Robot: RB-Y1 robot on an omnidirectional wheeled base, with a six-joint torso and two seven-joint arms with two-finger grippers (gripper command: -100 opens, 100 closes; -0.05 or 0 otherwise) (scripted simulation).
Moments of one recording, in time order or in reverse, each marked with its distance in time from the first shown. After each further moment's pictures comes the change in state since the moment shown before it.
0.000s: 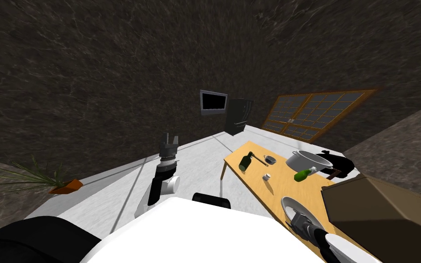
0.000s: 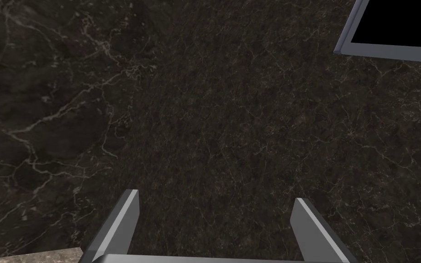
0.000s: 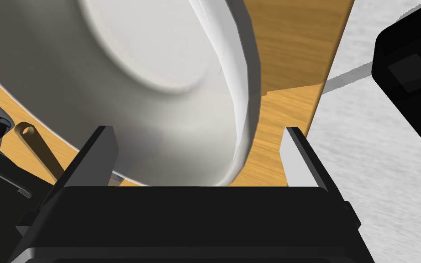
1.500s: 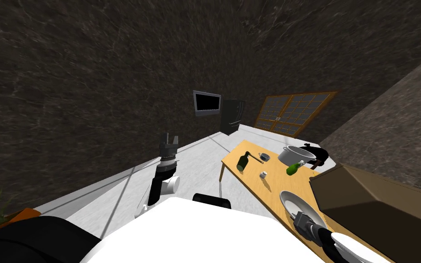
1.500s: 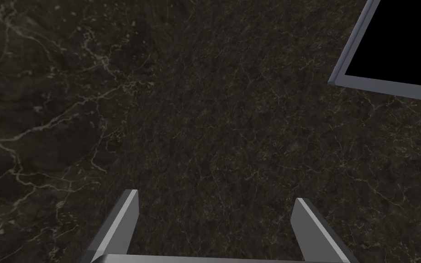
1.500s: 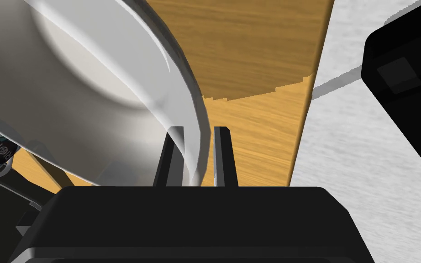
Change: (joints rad) left arm 0.000 0.000 0.000 0.000 0.000 0.000 0.000; right arm -0.021 0.019 -0.063 0.098 -0.102 -0.128 0.194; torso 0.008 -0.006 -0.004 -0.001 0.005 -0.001
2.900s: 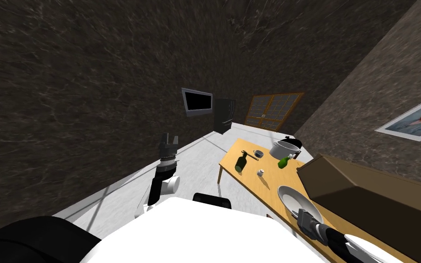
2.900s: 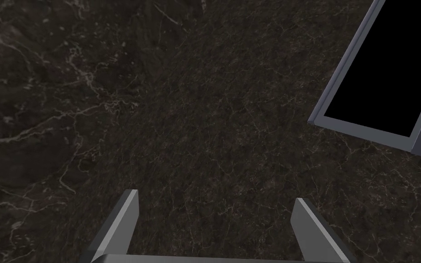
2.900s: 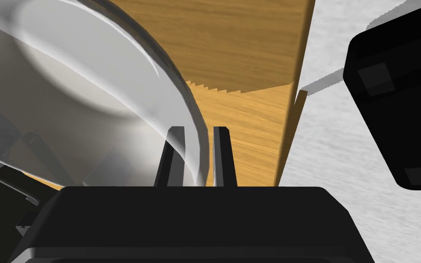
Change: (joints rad) left arm 0.000 0.000 0.000 0.000 0.000 0.000 0.000; right arm -0.039 0.030 -0.095 0.167 -0.162 -0.218 0.385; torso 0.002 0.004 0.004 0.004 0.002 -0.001
